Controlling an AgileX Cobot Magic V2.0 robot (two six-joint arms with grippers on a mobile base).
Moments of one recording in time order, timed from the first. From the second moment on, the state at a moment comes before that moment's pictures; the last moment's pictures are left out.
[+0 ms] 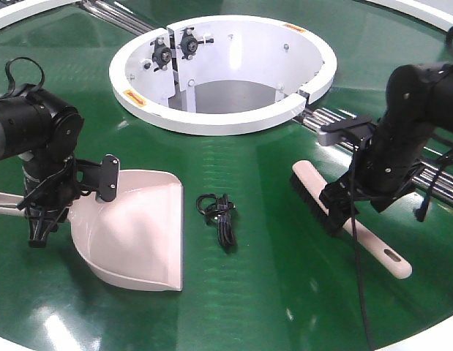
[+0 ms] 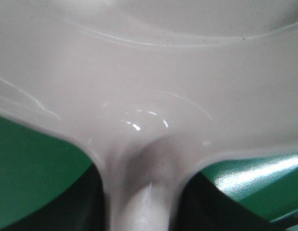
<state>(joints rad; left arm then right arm) -0.27 1.90 -1.39 0.36 1.17 1.07 0.18 1.82 -1.41 0.01 1.17 -0.21</state>
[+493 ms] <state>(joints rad) -0.27 1.90 -1.39 0.36 1.17 1.07 0.18 1.94 -1.41 0.02 1.17 -0.21</state>
